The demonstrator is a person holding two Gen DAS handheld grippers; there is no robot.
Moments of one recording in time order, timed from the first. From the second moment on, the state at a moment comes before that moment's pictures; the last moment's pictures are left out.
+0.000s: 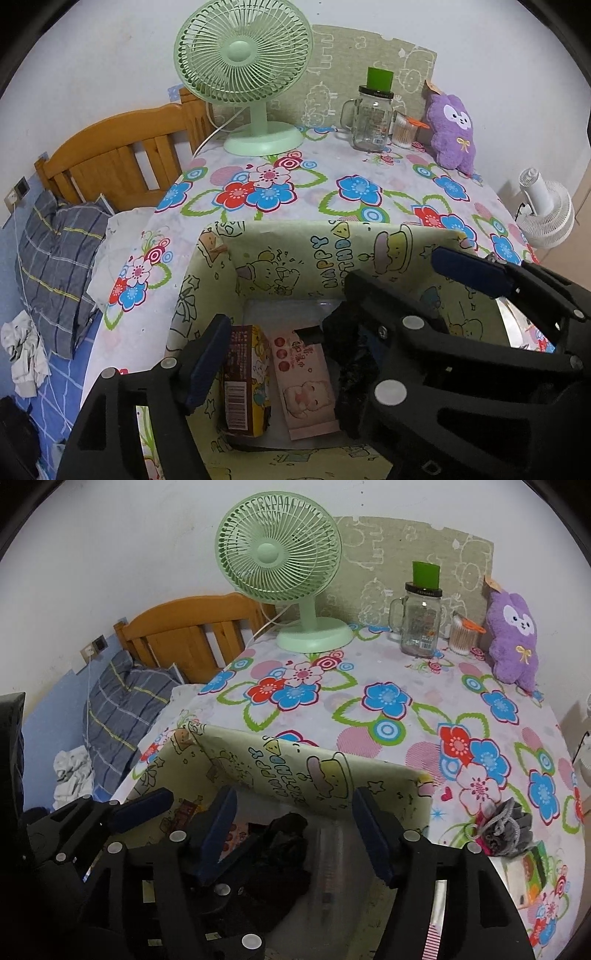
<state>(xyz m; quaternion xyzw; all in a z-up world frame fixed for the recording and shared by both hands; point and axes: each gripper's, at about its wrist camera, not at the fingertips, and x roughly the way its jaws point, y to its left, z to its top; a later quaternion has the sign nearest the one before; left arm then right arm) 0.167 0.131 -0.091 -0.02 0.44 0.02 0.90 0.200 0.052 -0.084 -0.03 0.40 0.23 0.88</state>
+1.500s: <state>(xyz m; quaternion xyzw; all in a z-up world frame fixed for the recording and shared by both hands) 0.098 0.051 -0.007 0.02 0.33 0.01 0.94 0.115 -0.044 0.004 -0.01 0.28 0.15 0.95</state>
